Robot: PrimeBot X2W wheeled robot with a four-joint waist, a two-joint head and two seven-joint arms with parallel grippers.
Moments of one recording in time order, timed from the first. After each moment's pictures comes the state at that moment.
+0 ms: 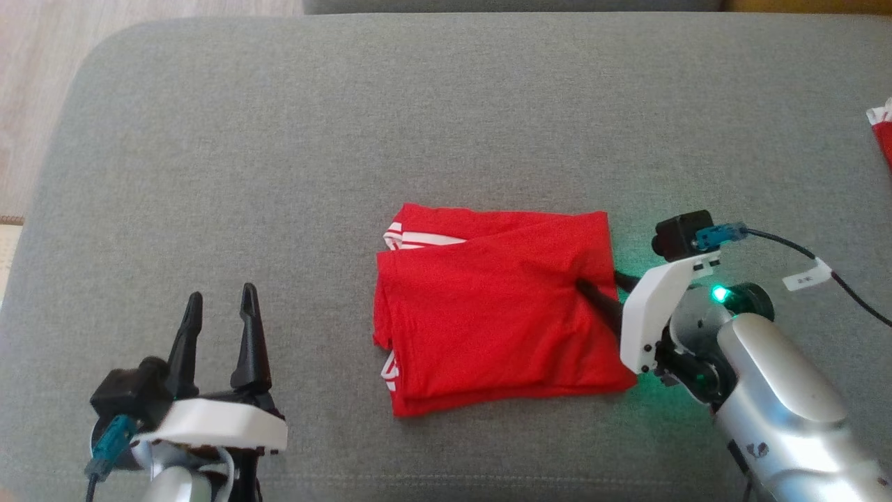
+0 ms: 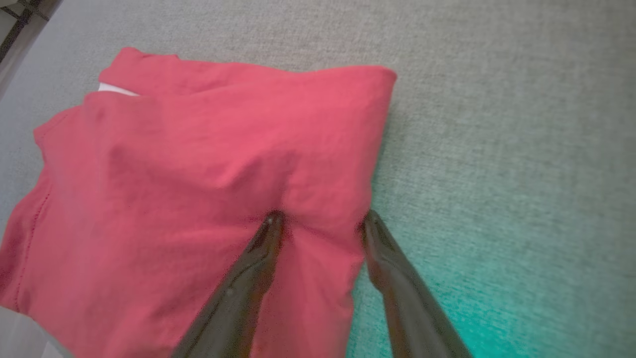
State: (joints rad) left arm 0.02 0.05 -0.10 0.11 -0.30 0.03 -0.25; right arm -0.45 -0.23 0.47 0.54 0.58 0.12 0.47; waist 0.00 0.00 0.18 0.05
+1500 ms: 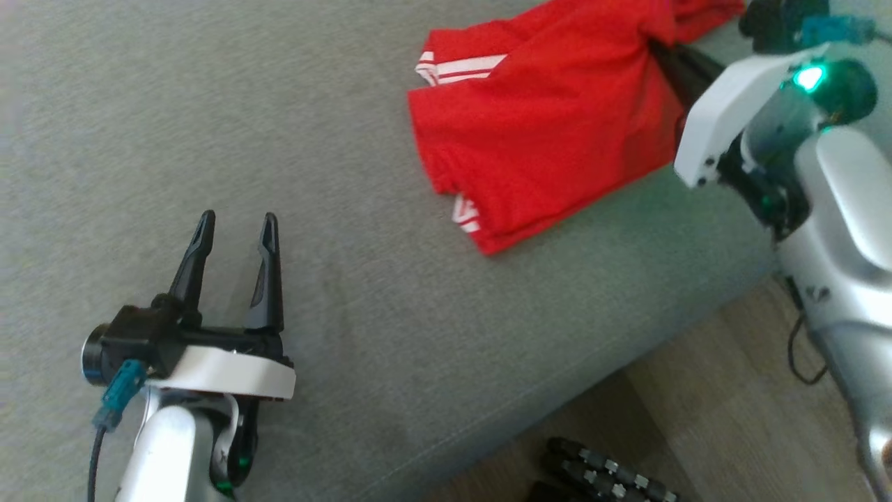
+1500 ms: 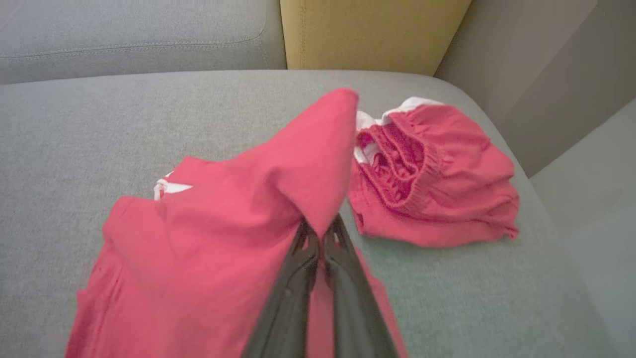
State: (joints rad) left arm -0.11 0.08 -0.14 0.07 -0.18 -0.04 -0.25; right arm -0.81 -0.30 0.42 0.49 0.48 0.12 0.37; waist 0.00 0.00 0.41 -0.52
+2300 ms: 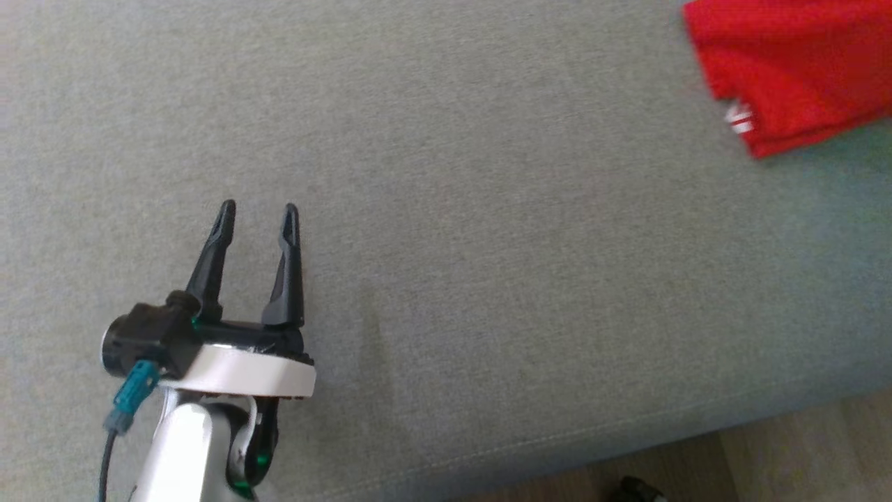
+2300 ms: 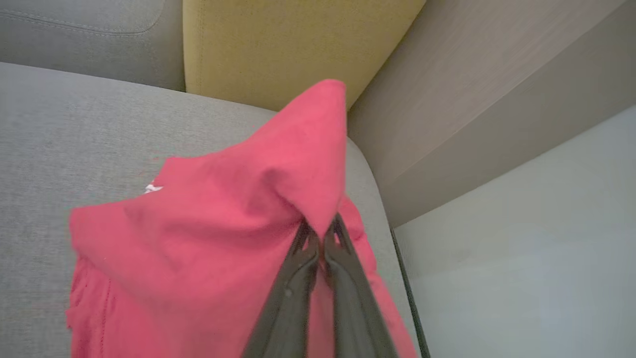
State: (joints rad) left arm -0.11 0.06 -0.18 0.02 -0.20 -0.03 -0.25; right arm -1.10 -0.58 0.34 0.87 0.23 0.12 0.38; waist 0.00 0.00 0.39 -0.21
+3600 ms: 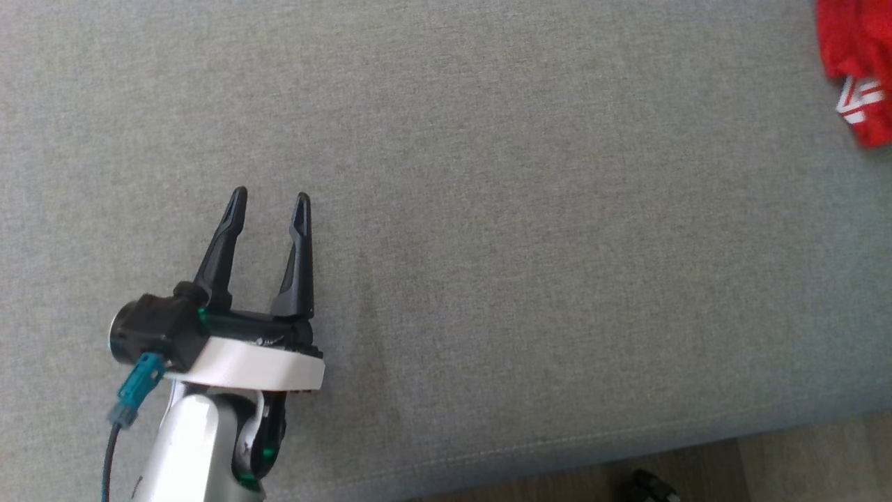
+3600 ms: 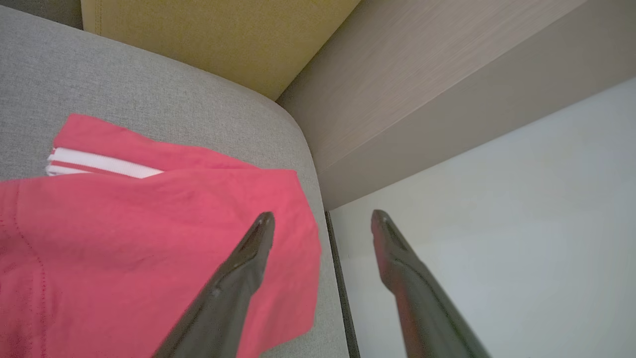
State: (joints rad) left arm -0.13 0.05 -0.20 0.00 -0.21 -0.04 -0.25; right arm -1.07 -0.62 0.05 0.84 -0.17 0.12 0.43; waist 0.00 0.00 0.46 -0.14
